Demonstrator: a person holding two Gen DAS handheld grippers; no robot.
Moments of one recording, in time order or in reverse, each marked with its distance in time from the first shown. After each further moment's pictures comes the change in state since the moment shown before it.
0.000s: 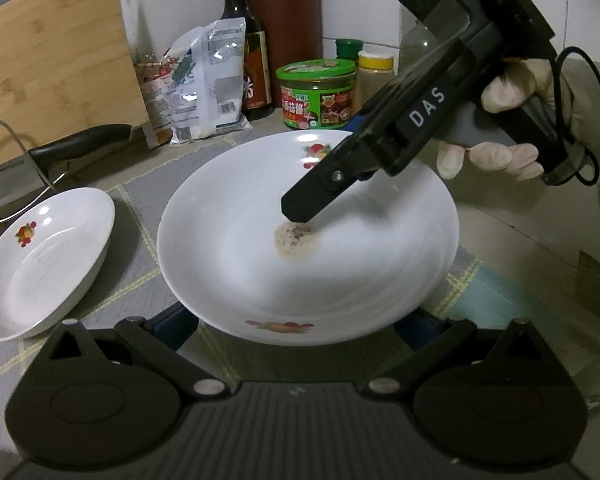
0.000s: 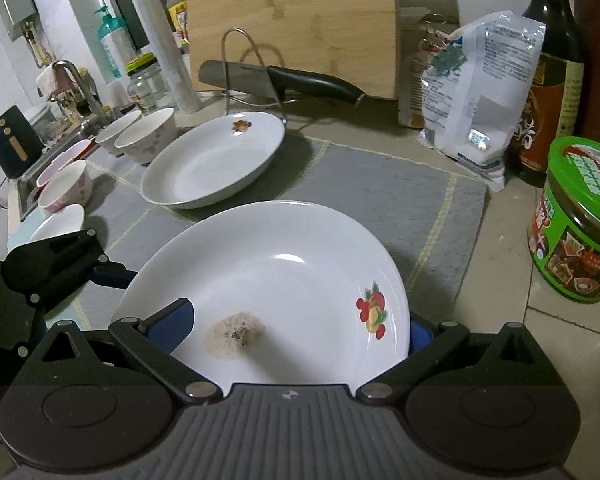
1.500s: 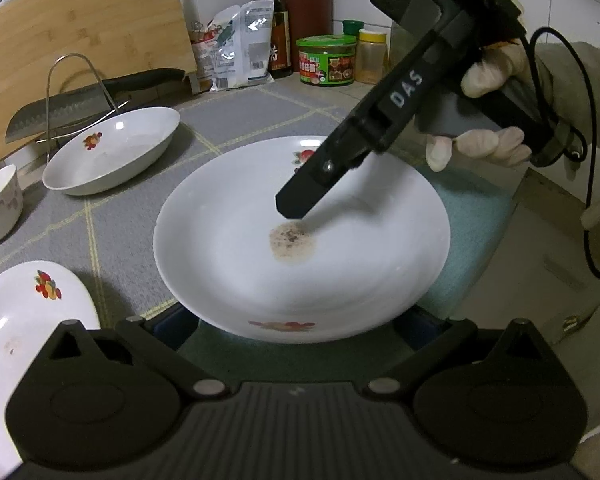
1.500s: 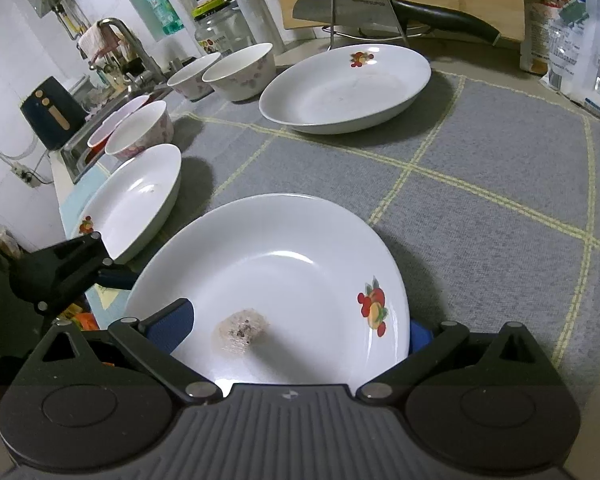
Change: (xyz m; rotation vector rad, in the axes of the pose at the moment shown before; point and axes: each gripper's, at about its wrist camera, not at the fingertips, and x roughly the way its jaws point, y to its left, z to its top) left arm -0.102 0.010 -0.090 -0.051 0.039 0.024; right arm 0.028 0.115 -0.033 0.002 0.114 0.129
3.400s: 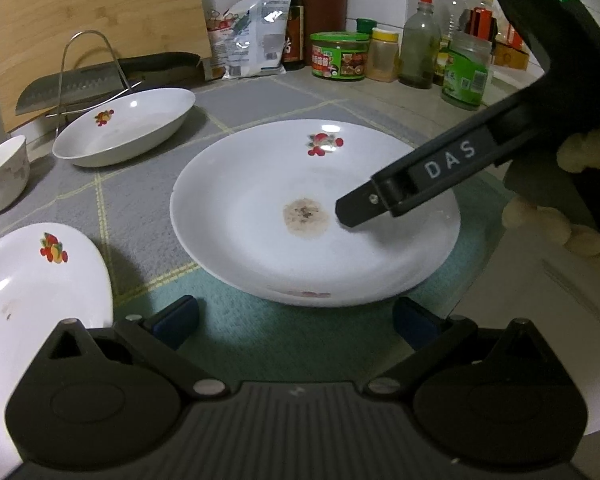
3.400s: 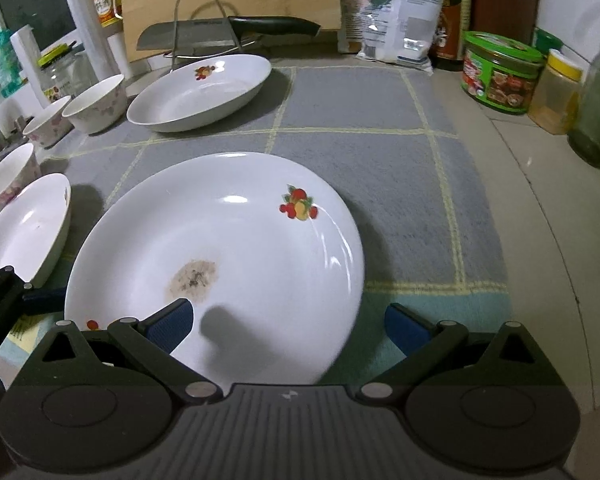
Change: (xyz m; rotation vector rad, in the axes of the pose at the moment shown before) left arm -0.002 0.011 -0.015 -0.054 0.000 -0.015; right arm -0.007 0.060 -0.058 0.322 -0.135 -0.497
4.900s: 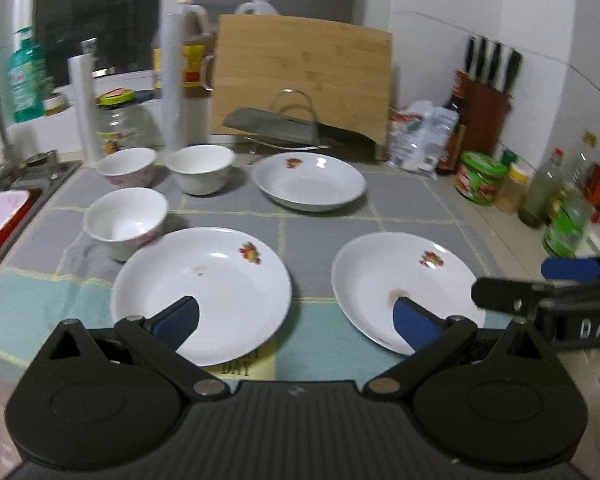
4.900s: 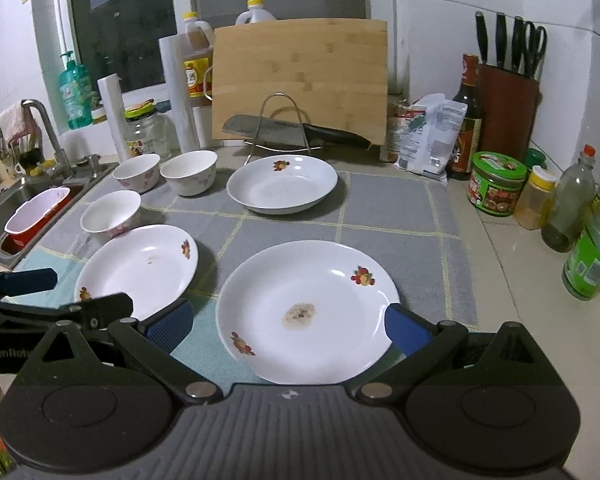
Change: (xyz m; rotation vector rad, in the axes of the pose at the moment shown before) left arm -0.135 0.003 0.016 -0.407 -0.129 0.366; right arm -0.137 0.062 -0.021 -0.087 -0.231 0.013
